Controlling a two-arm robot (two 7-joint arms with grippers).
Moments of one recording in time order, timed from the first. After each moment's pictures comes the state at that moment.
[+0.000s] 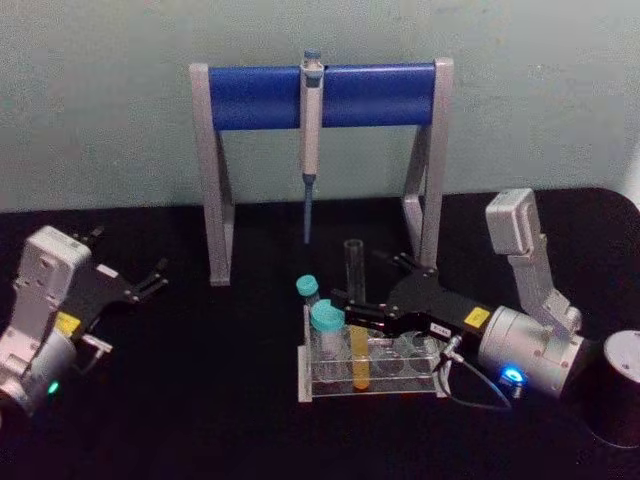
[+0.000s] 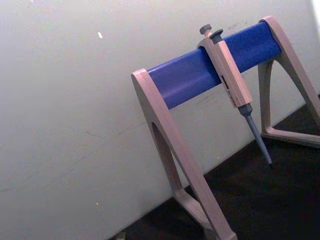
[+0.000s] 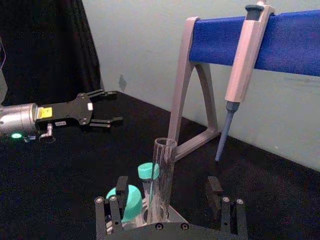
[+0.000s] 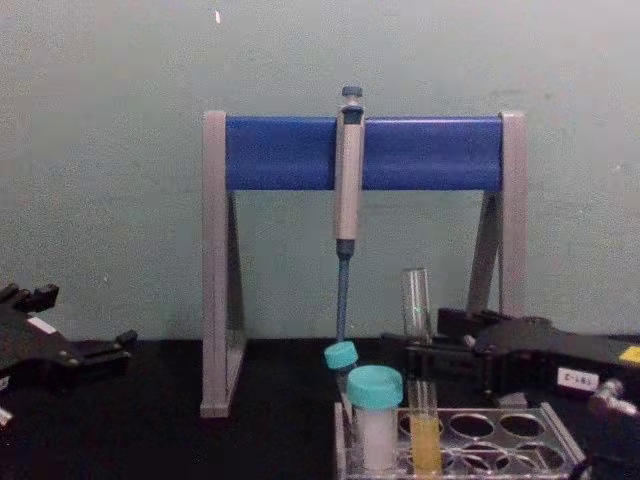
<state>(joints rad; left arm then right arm) -0.20 0.60 0.45 -1.41 -0.25 -0.12 0.03 0.29 0.45 -0.48 -1.43 0.53 0.06 0.54</state>
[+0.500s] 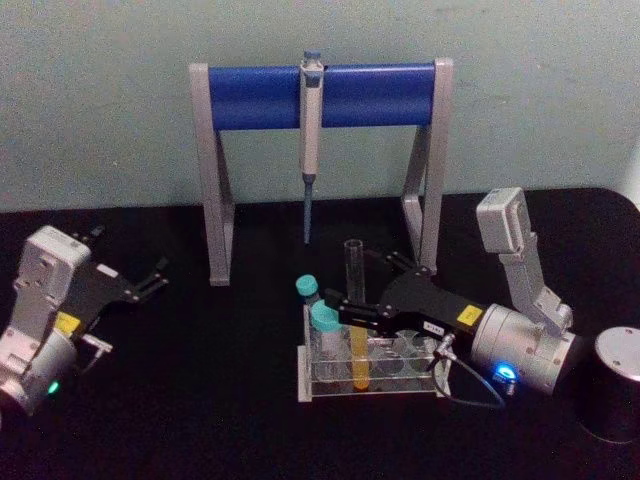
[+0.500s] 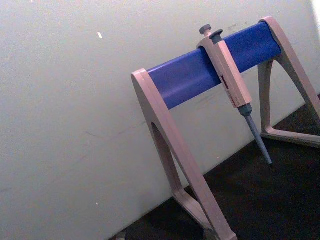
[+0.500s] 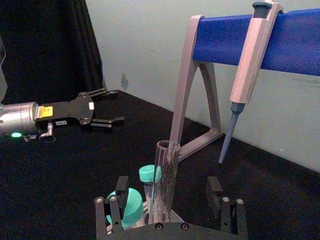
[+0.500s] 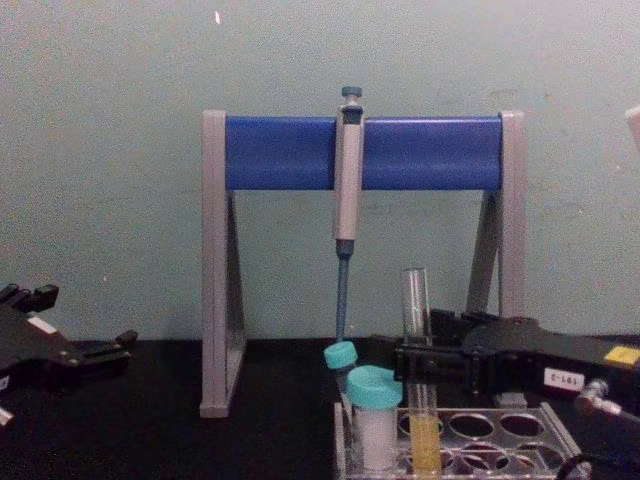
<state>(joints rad) -0.20 0.60 0.45 -1.41 -0.25 -0.12 0.03 0.31 0.44 -0.50 -1.40 0.52 0.05 0.55</state>
